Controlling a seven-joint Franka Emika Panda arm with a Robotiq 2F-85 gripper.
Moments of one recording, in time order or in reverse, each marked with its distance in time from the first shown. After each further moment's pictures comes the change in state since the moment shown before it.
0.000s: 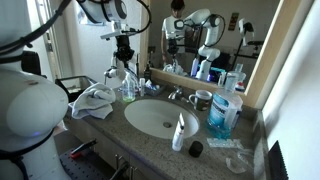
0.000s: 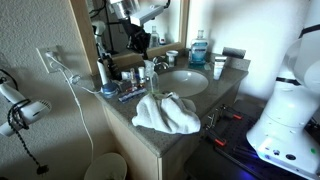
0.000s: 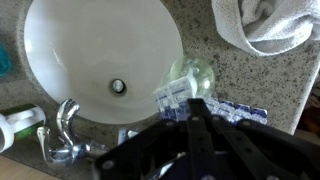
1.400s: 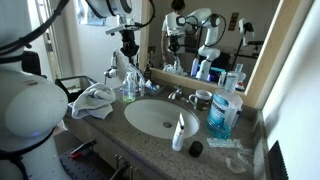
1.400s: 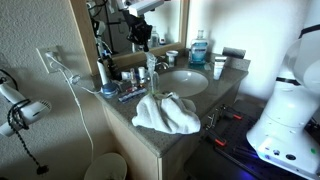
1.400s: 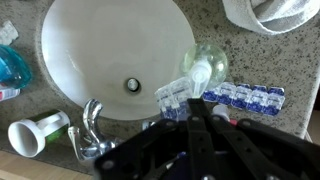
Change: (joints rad) arm -0.011 0.004 -0.035 0.076 -0.002 -0.058 0.054
